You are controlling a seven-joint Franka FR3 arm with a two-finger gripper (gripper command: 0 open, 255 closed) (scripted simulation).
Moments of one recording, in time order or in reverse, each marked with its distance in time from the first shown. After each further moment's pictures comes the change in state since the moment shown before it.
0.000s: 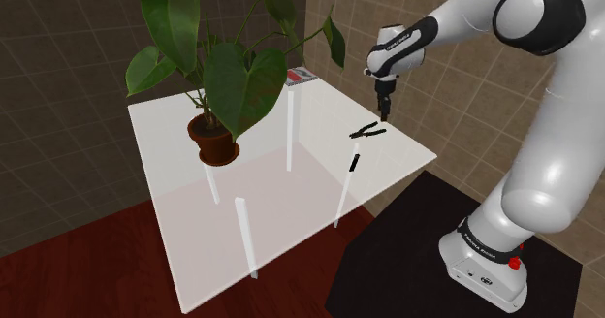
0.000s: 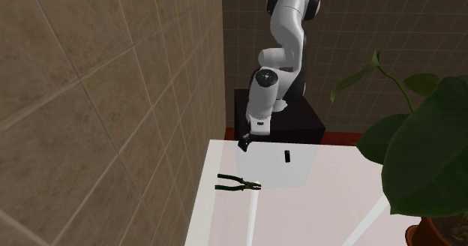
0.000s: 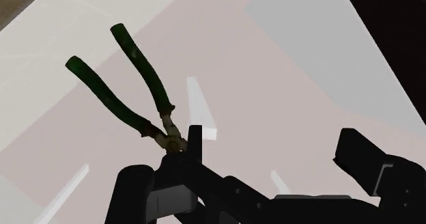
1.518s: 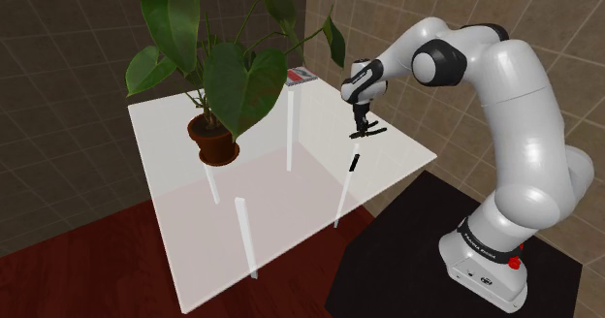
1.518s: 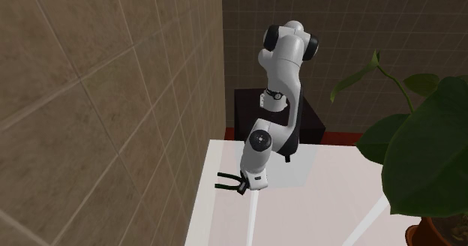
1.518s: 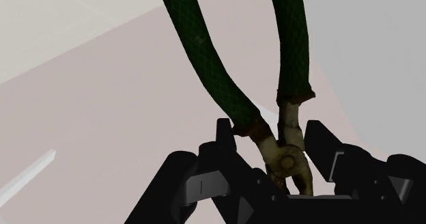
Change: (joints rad) arm -0.129 0.545 0.124 0.435 0.107 0.077 -0.255
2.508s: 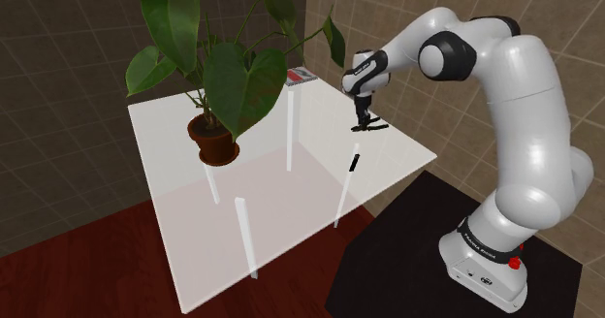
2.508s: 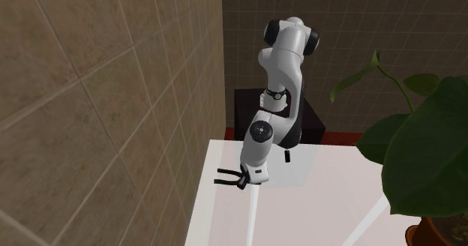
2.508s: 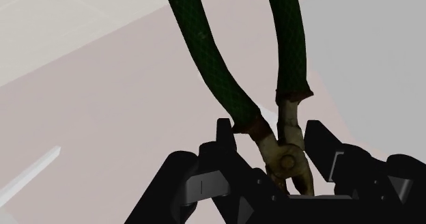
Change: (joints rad) arm 0.010 -0.069 -0.014 -0.014 -0.013 -0.054 -0.001
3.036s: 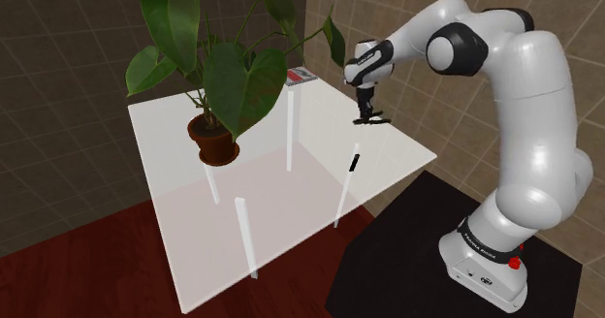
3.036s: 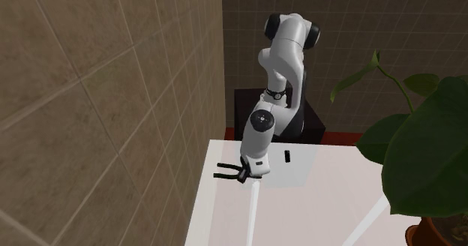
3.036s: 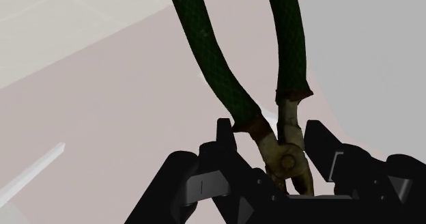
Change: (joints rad) arm 0.011 -0.072 -0.014 -0.008 -0.016 -0.062 0.000
